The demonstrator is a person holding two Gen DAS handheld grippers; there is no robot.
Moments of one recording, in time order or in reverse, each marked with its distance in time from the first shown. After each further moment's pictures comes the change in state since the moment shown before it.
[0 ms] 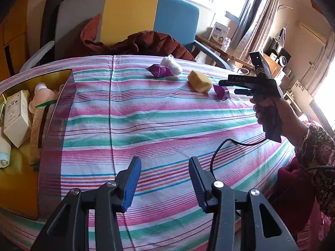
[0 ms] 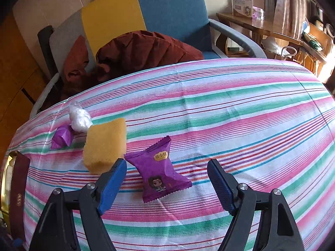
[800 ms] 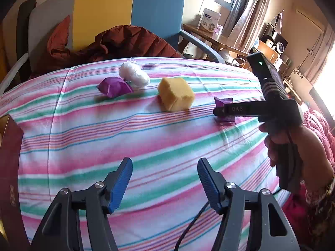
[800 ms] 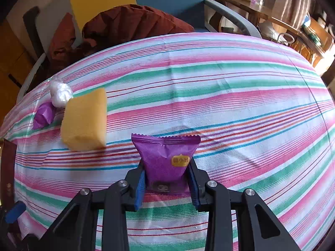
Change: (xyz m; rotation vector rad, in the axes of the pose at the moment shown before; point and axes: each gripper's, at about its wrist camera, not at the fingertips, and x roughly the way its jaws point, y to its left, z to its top) left arm 0.104 -0.076 0.094 0.084 0.066 -0.001; right arm 0.014 -0.015 -0.012 0.026 0.192 -0.086
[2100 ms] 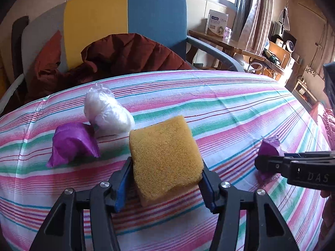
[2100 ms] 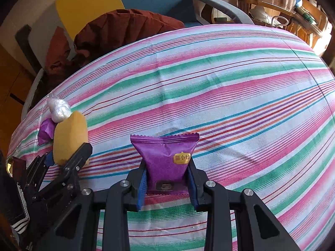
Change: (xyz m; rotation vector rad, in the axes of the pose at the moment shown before) left arm 0.108 -0.012 0.061 0.043 -0.096 0.099; right arm -0.018 -0.028 -0.004 0.083 0.013 0.063
